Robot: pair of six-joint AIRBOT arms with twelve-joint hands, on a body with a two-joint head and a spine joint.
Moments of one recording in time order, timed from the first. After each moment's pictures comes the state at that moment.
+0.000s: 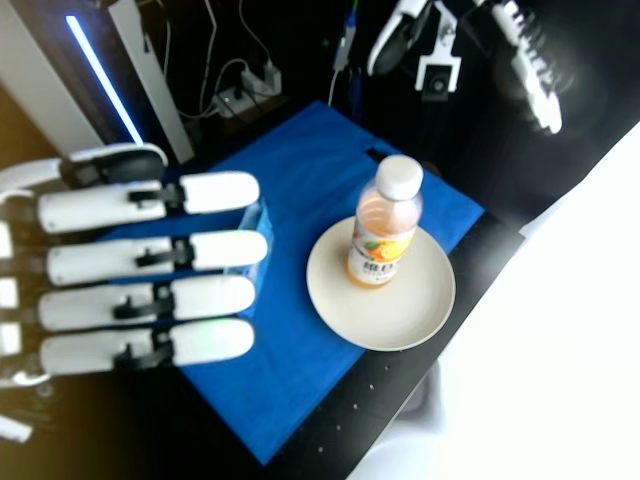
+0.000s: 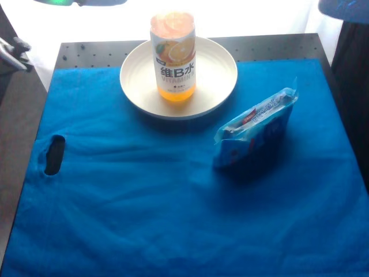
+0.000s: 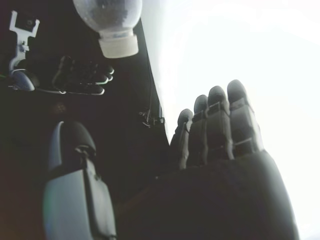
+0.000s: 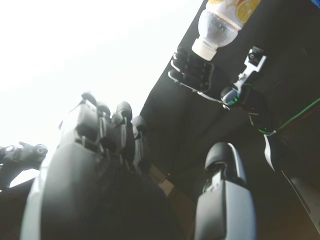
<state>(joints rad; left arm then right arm) 0.37 -1.05 1.49 0.50 -0.62 0.10 -0.63 -0.98 1.40 -0.23 1.01 -0.03</state>
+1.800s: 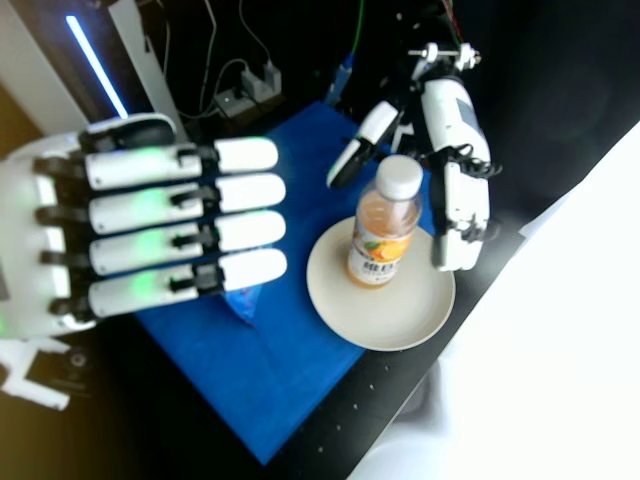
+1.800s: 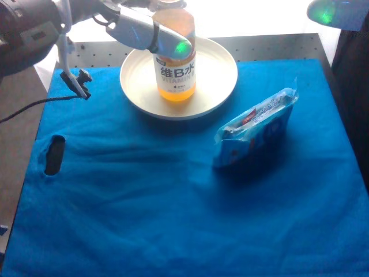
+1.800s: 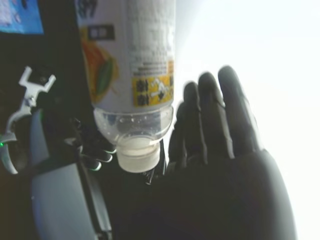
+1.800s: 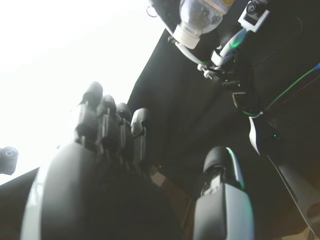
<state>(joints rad) 0.41 -1.32 1.68 0.63 -0.45 -0.02 -0.63 -1.00 1.39 -0.25 1.05 -0.03</state>
